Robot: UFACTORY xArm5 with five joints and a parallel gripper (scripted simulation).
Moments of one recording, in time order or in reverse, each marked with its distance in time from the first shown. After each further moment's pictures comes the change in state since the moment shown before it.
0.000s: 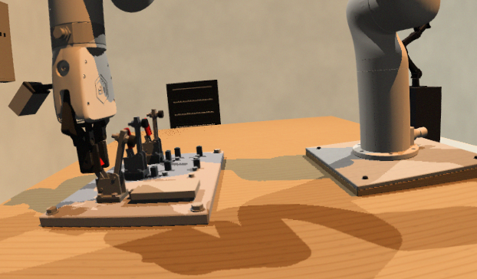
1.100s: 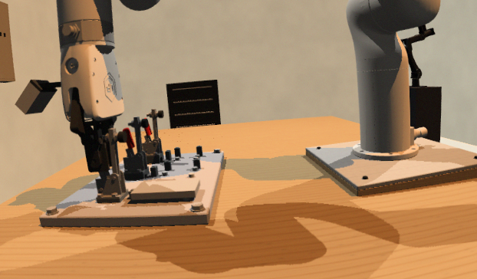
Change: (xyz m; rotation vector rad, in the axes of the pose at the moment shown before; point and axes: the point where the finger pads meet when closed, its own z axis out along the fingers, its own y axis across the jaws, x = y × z) arm -0.013 0.000 -0.001 0.000 0.000 0.000
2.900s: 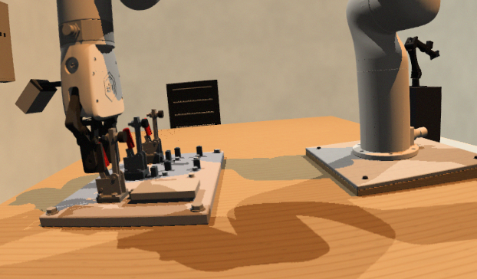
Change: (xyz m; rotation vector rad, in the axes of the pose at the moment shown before) arm 0.000 0.000 -0.001 0.000 0.000 0.000
